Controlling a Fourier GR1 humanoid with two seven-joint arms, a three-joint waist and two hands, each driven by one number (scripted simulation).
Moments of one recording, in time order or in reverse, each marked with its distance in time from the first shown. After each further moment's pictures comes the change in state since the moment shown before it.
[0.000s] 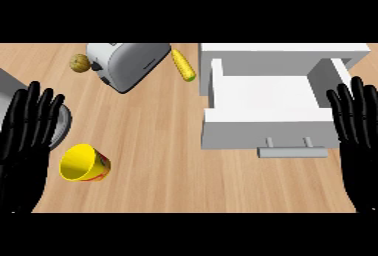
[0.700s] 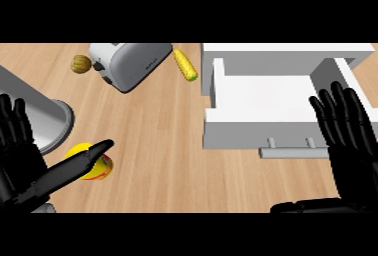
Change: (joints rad) left arm -0.022 -0.097 -0.009 0.067 -0.198 0.544 0.037; right arm 0.015 0.006 0.019 -0.001 -0.104 0.061 0.077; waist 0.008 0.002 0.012
